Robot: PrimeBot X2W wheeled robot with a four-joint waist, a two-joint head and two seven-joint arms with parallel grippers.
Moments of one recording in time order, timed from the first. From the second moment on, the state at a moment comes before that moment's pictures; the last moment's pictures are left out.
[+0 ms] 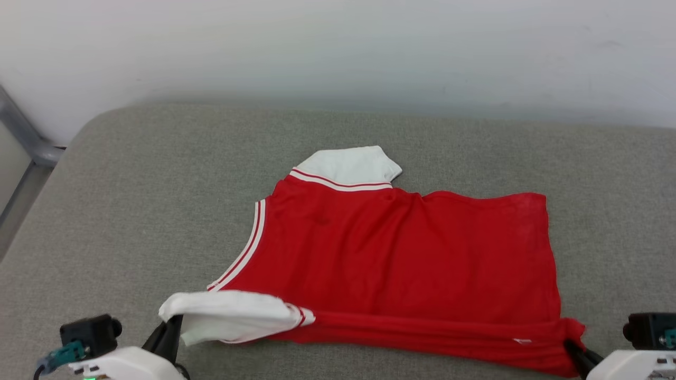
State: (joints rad) left arm 0.12 0.58 -0.36 -0.12 -0.94 0.32 -0.03; right arm 0.21 -0.11 -0.16 -0.13 0.32 0.13 0.57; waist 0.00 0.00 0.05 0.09
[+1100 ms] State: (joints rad) left arm -0.20 0.48 -0.43 0.31 -0.94 0.13 -0.06; right arm -0.01 -0.15 -0.08 0.10 0.31 0.13 0.10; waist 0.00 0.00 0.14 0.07
